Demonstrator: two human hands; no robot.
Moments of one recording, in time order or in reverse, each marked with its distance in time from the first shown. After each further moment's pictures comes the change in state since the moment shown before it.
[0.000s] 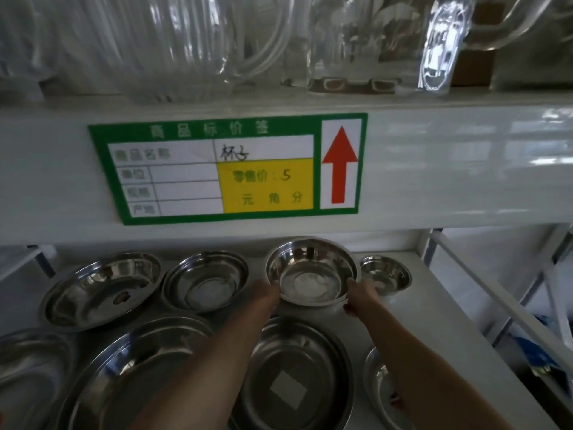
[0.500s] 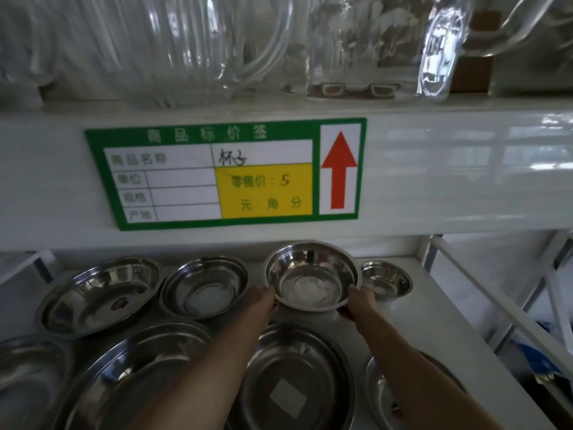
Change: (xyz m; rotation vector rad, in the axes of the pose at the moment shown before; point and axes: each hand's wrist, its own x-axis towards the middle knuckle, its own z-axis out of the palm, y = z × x) left_hand -0.021 0.014 -0.003 -0.306 -0.026 -0.074; right_hand 0.000 0.007 0.004 0.322 -0.022 0.012
